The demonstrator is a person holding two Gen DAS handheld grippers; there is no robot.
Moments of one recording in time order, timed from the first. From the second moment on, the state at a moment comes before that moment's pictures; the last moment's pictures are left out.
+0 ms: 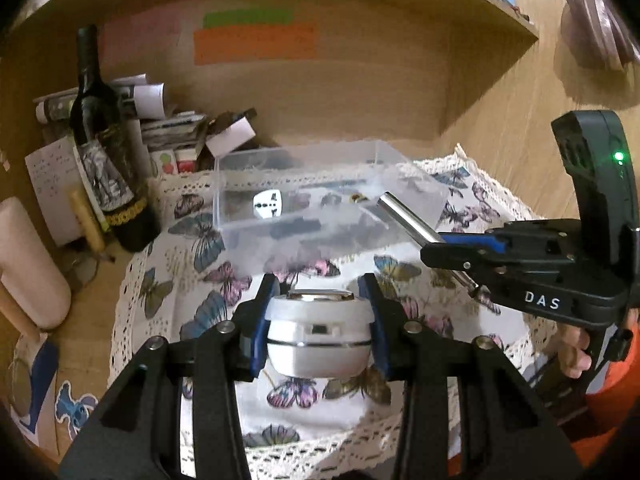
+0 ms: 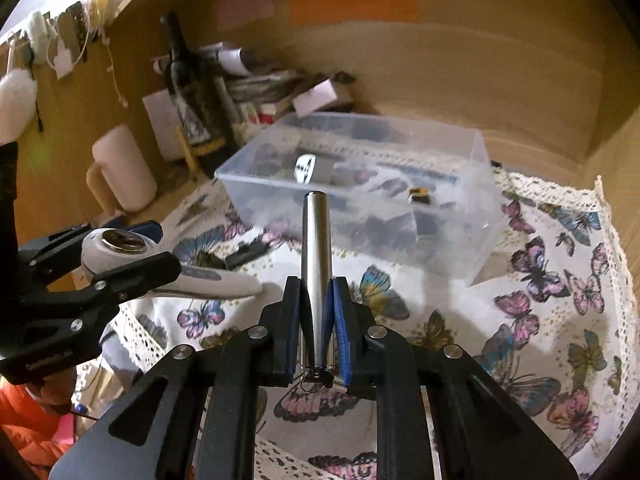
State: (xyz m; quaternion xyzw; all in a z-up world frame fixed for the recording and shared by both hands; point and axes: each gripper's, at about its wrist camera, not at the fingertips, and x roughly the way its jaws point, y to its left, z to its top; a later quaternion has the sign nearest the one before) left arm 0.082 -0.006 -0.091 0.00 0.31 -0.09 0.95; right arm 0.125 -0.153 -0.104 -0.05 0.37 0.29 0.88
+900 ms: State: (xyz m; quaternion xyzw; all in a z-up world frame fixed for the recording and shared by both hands) left arm 0.129 -0.001 -0.001 -0.04 0.24 -0.10 0.97; right arm 0.167 -0.170 -0.053 -0.02 0.31 0.27 0.91
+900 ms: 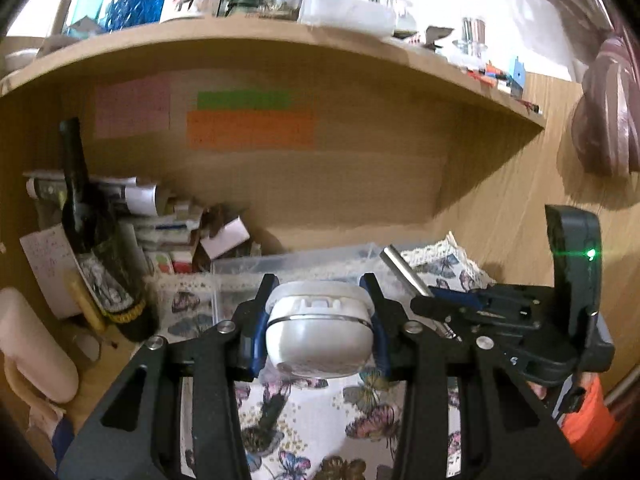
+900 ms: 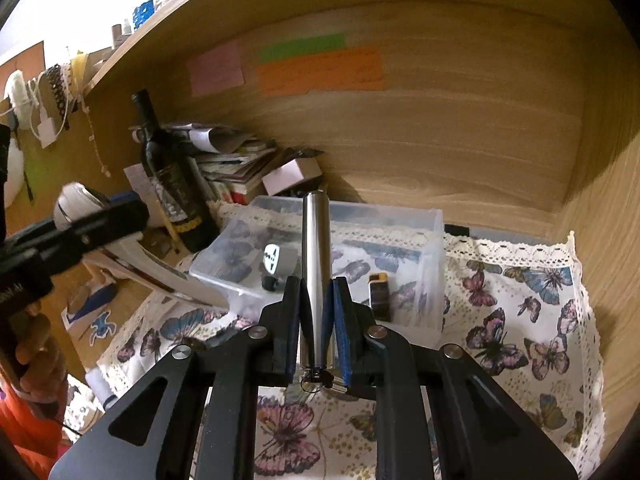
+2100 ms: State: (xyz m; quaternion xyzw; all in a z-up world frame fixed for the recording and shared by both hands) left arm 0.258 -0.014 -0.075 -0.04 0.35 -0.10 0.93; right arm 0.275 -0.134 -0.114 -0.09 0.41 0.23 0.88
